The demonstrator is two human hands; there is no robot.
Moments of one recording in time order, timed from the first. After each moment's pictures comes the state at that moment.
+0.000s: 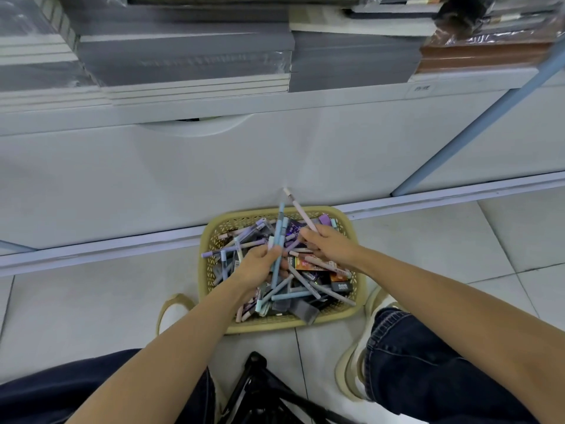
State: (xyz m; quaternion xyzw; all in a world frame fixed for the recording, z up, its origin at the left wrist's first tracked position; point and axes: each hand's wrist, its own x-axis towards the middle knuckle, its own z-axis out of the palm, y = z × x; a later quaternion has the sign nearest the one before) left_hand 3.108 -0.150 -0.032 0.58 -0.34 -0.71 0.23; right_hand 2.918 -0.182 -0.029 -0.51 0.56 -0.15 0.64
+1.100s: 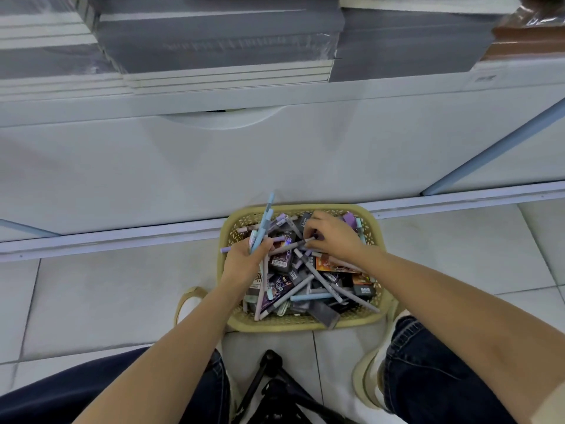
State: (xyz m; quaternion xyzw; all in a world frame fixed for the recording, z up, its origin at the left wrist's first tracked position) left_hand 3.159 -0.153 -0.062 0.69 -0.40 -0.54 0.28; right_hand 2.942 -0.218 -0.074 -0.79 0.52 0.00 0.31
